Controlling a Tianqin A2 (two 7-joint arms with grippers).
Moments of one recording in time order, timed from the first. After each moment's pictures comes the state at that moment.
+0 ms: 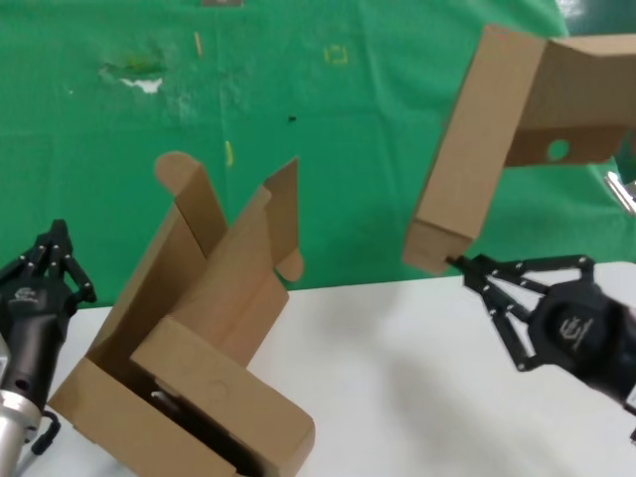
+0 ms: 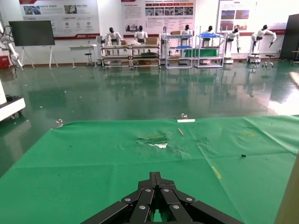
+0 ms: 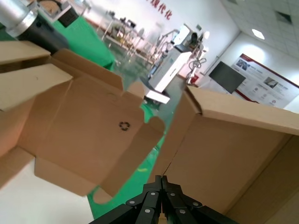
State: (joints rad) left arm 0.00 -0.30 1.60 -1.60 -1.80 0.00 0.00; right arm -0.28 0.59 -1.30 1.90 1.93 -0.74 -0.57
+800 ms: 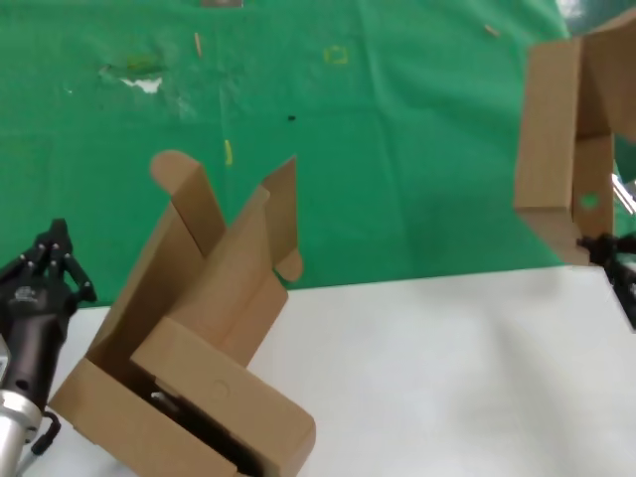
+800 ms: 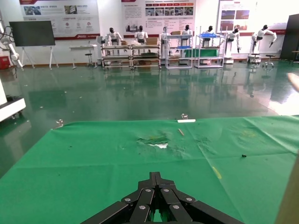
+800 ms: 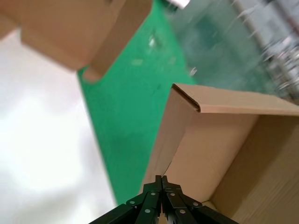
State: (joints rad) left arm 0.00 -0.30 1.60 -1.60 -1.80 0.00 0.00; right arm -0.27 0.83 -1.18 2.01 1.28 -0.72 0.13
